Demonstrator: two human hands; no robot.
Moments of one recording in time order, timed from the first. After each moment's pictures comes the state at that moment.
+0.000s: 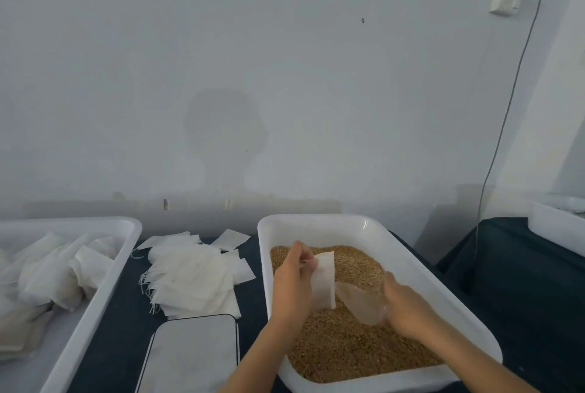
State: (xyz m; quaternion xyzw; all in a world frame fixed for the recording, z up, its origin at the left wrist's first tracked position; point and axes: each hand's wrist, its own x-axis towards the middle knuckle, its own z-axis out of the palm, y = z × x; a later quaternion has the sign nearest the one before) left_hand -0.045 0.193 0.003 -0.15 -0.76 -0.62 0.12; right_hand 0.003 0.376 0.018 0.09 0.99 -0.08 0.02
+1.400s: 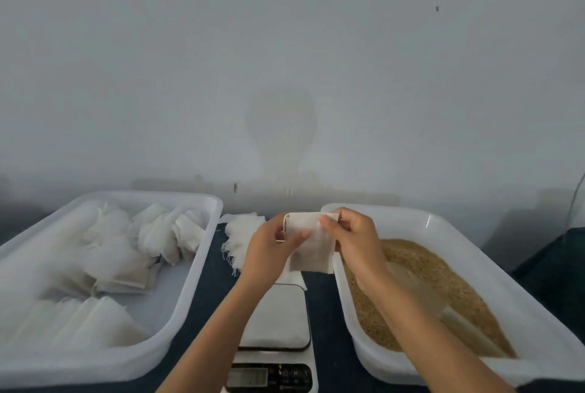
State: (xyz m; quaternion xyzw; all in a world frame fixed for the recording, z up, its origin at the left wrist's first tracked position) left_hand -0.021 0.049 0.037 -0.14 -0.76 -0.61 0.18; right_hand -0.023 0.194 0.060 -0.10 0.79 -0.58 -0.18
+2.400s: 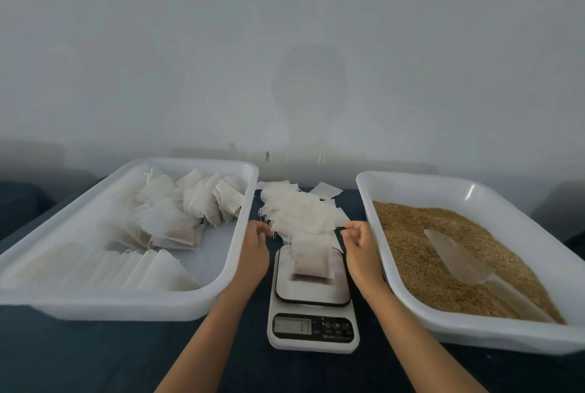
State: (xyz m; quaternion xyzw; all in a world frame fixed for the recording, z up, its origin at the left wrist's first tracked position) left_hand -0.028 -0.033 -0.063 0.05 -0.84 -0.49 0.22; right_hand -0.043 0.158 -0.059 0.00 0.80 -0.57 -0.19
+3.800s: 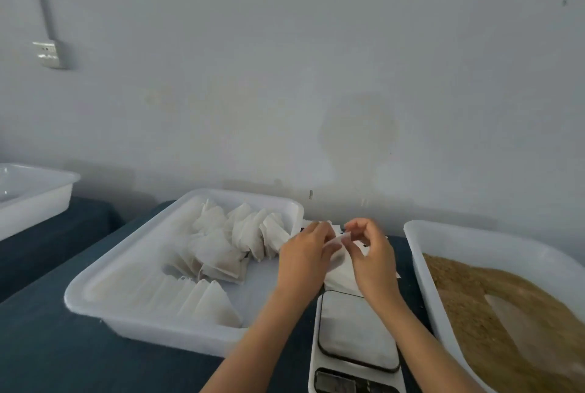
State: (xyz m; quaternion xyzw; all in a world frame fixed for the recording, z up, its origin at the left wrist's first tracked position) left_hand -0.012 -0.027 0.029 -0.07 -0.90 -0.29 0.34; right_hand -0.030 0.091 0.028 -0.18 0.78 -0.55 -0.24
